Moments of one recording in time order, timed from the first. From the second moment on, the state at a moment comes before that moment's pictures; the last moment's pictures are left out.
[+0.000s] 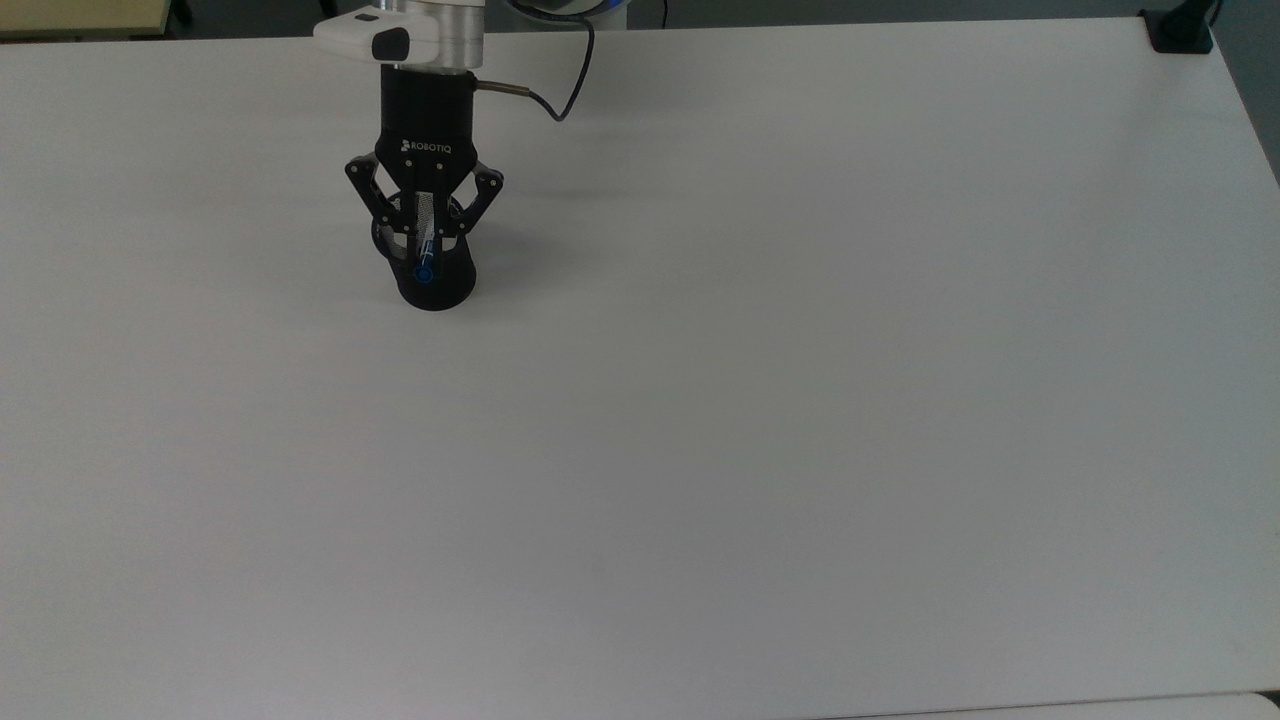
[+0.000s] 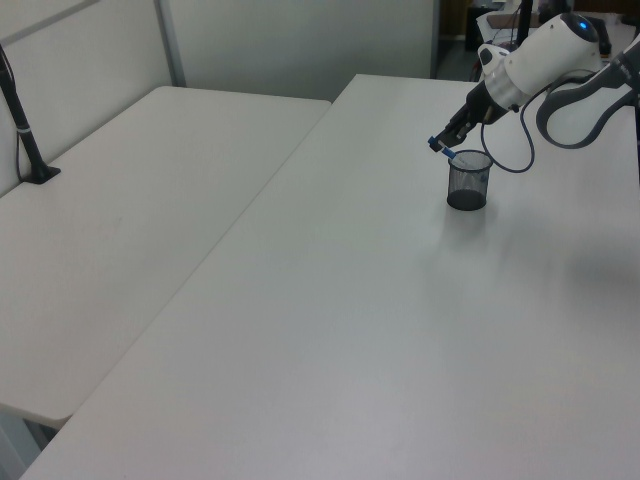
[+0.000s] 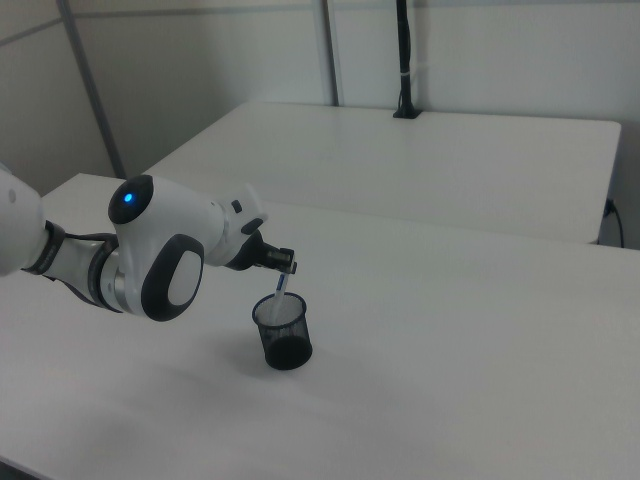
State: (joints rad) arm -0.21 0.01 0.08 -2.42 -0.16 3.19 -0.03
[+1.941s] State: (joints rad) arm -0.17 -0.10 0.08 -1.86 -0.09 1.96 0.15
